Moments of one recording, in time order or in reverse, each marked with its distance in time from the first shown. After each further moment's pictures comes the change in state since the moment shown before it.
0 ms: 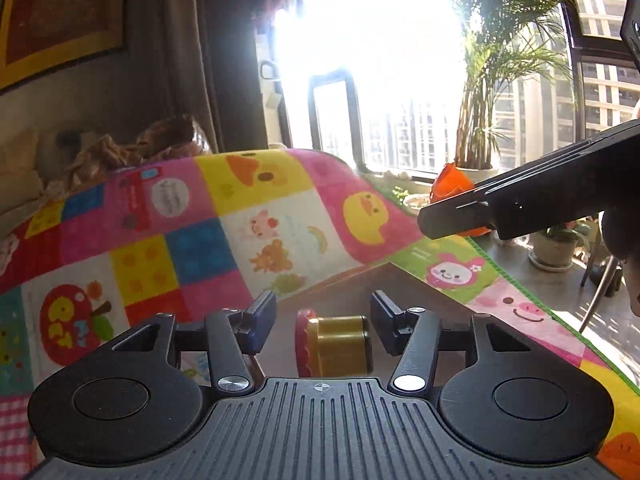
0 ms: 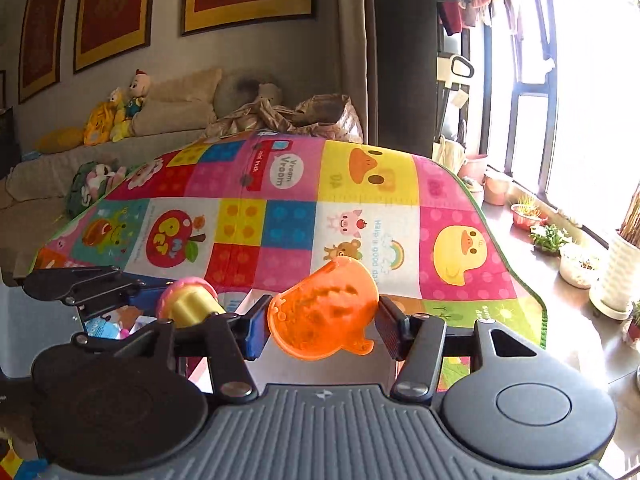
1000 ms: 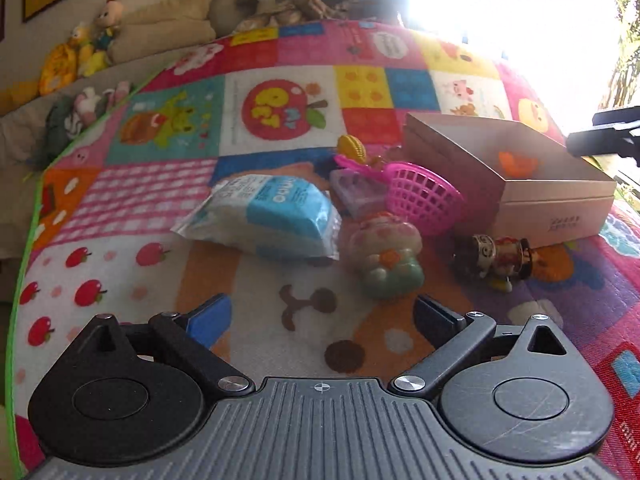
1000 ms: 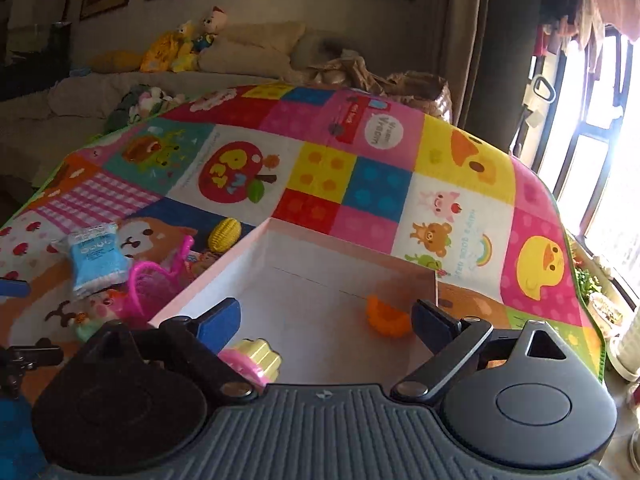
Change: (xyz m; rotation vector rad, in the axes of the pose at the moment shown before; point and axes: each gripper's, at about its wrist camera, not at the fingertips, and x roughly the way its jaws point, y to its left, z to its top) left arm -0.131 0.123 -0.169 -0.297 0.249 0.340; right arm 0.048 0.120 -0.060 -0.274 0.035 0.115
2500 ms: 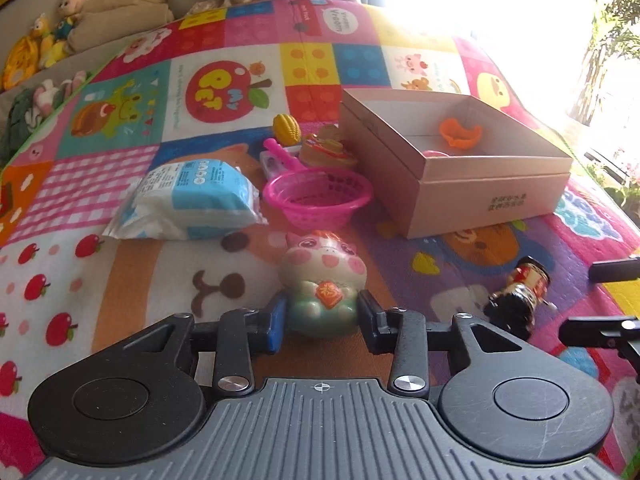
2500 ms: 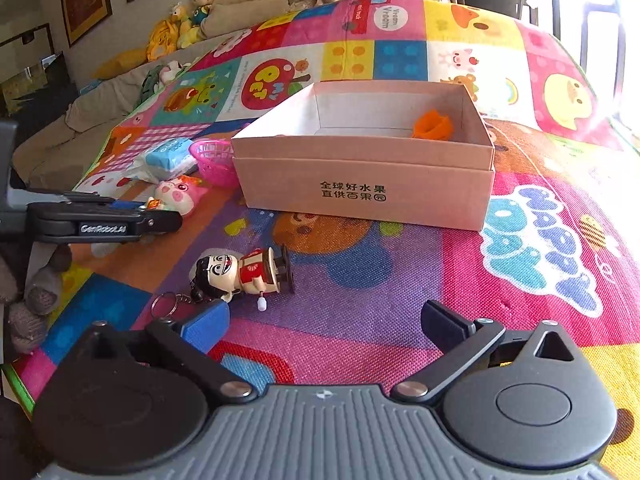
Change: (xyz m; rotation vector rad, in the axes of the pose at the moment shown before) left arm -0.005 -0.044 -0.001 0.054 0.082 -0.113; right arm -0.035 0.013 -0.115 0.283 0.196 0.151
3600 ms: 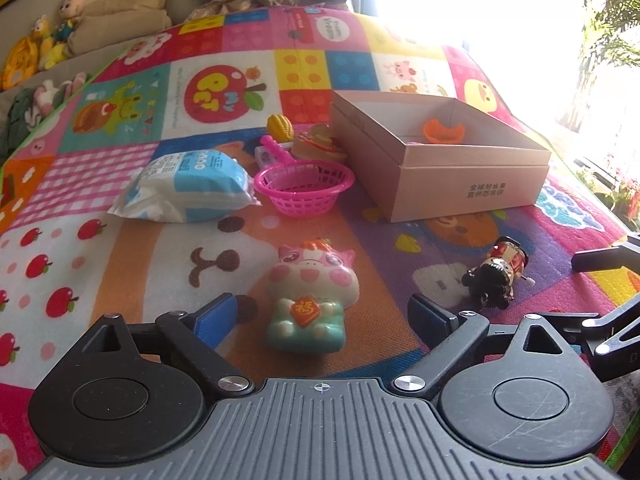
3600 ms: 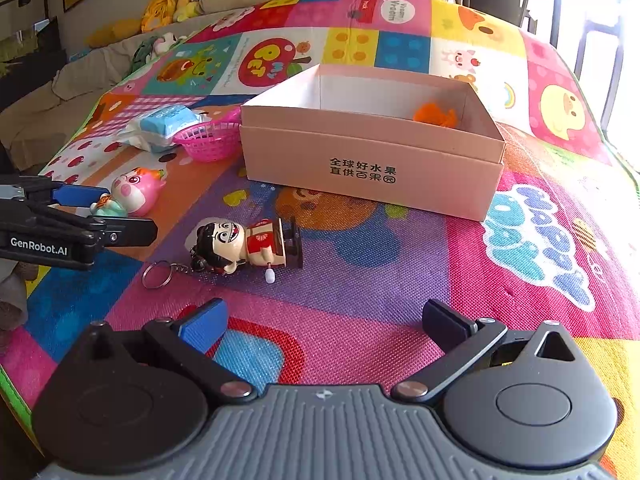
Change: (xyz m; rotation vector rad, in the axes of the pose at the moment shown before) left arm -0.010 0.000 -0.017 -0.006 -0.038 0.004; right arm 0.005 0.023 -0.010 -0.087 0.026 -0.097
